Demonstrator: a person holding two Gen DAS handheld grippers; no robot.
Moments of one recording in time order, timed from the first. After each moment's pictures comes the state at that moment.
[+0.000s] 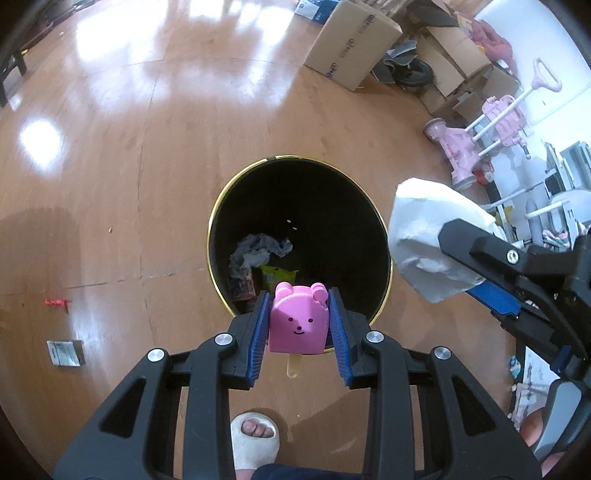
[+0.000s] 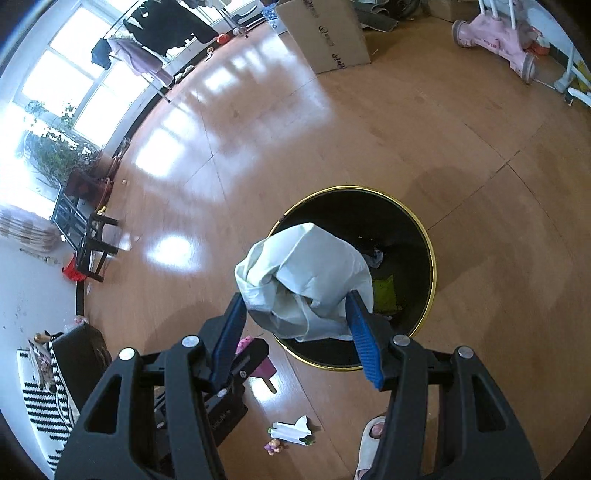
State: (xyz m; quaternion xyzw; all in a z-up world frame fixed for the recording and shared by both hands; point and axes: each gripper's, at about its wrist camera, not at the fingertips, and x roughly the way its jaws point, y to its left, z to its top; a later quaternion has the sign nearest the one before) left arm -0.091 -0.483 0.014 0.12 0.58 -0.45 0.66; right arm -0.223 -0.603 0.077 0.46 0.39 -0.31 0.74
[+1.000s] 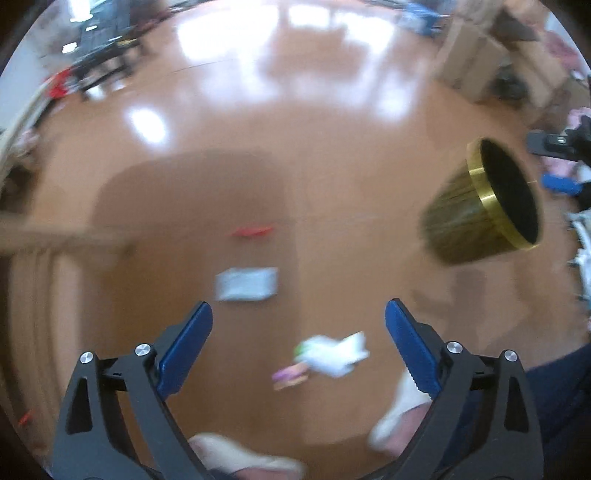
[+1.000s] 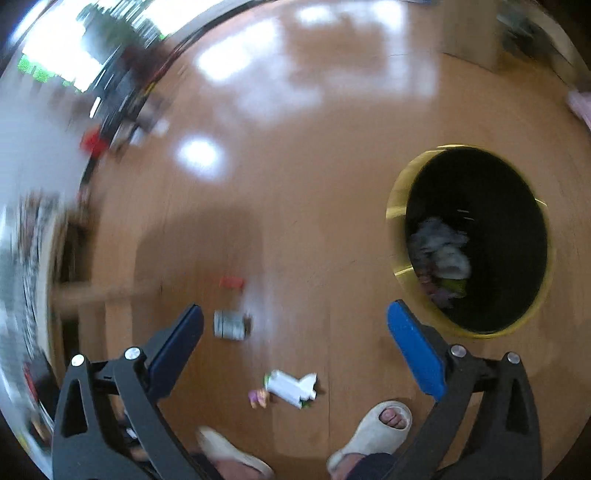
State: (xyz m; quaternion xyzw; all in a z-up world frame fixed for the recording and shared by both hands) left arm -0.007 -0.140 0.002 0.19 0.56 -0.26 0.76; right arm -0.079 -0.431 0.051 0.30 0.53 -0.14 0.78
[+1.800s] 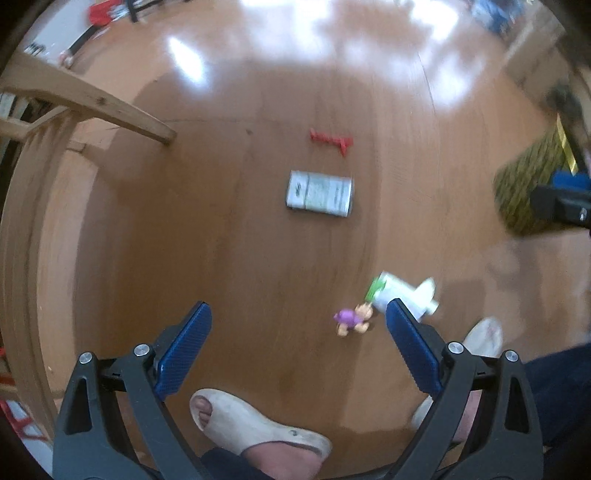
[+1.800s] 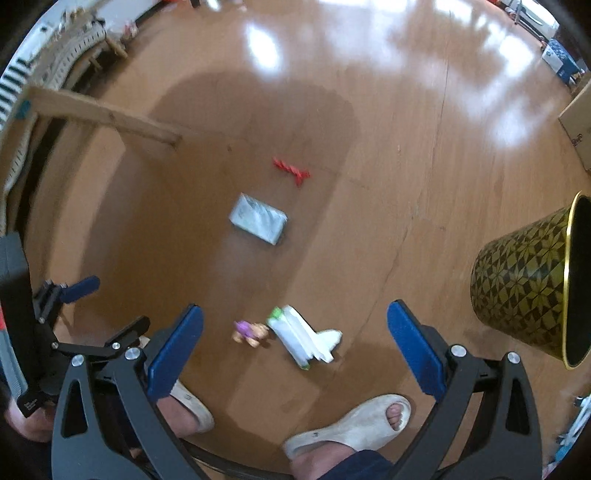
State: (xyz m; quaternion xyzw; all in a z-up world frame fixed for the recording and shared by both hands) left arm -0.018 -0.055 -0.123 0.17 0.63 -0.19 0.73; right arm -0.025 -0.239 -0.064 0.10 0.66 -0.02 0.75
